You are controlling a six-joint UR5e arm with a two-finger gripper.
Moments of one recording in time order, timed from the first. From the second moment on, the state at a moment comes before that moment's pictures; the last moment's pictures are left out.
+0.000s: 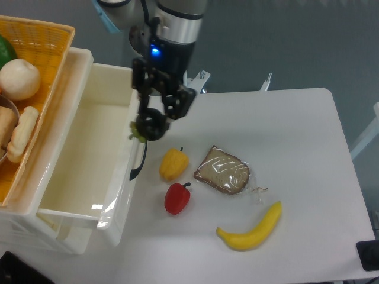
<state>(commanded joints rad) 2.38 -1.55 -1.60 -1.28 1.10 1.19</state>
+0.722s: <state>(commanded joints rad) 2.27 -1.59 -1.64 -1.27 1.09 1.20</state>
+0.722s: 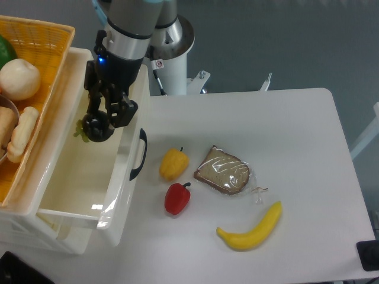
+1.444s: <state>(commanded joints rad) 2.27 -1.66 -1.64 -1.27 1.10 1.23</state>
